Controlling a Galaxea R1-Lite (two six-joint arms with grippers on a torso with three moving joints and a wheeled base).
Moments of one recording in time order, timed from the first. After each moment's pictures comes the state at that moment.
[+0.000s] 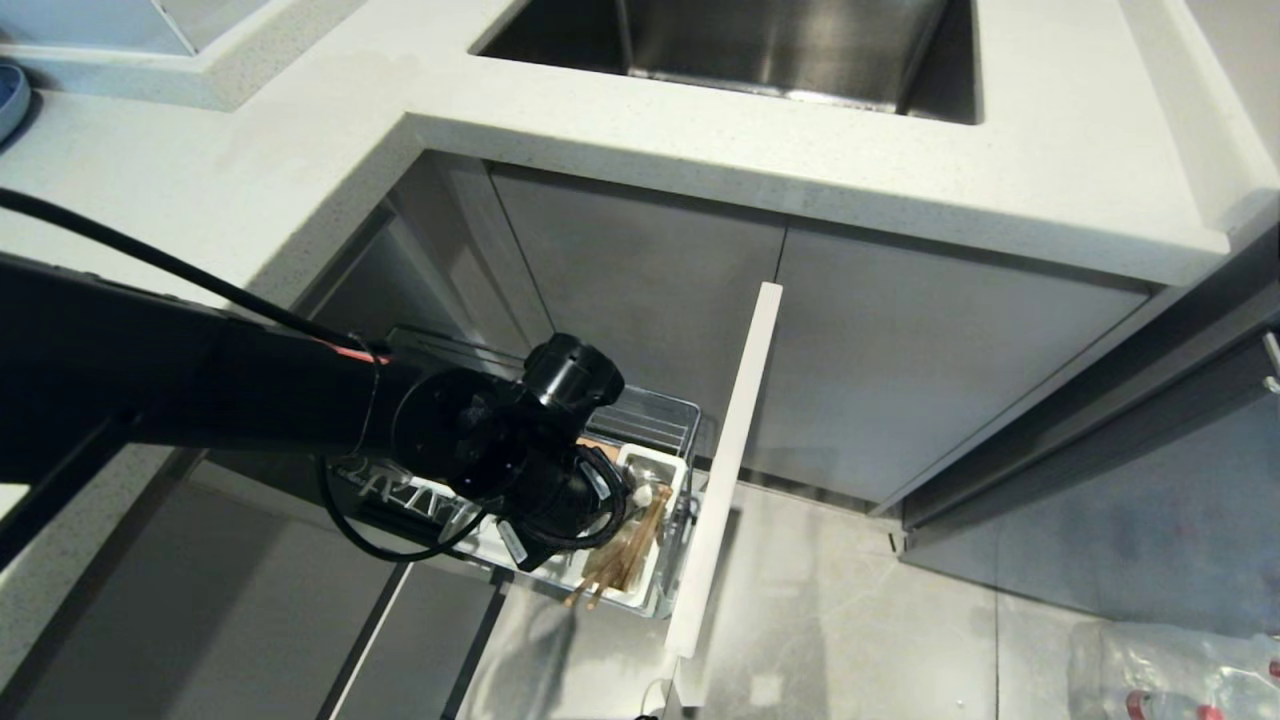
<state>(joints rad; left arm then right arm) -0.62 1.96 -1.34 0.39 0.15 -1.11 0.00 0.00 0.00 0.00 -0.02 0.04</state>
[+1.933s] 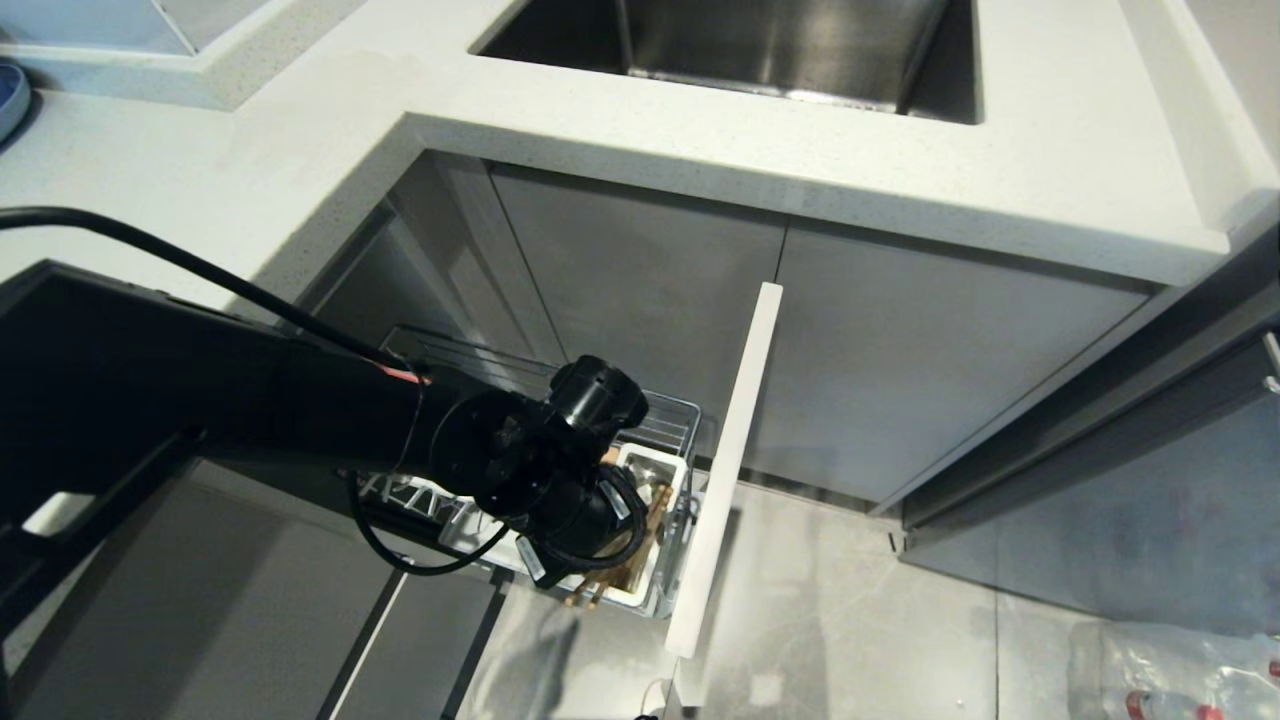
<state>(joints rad) -0.65 2.01 -1.33 0.38 0.14 -1.12 0.00 0.00 0.00 0.00 -0.02 0.04</state>
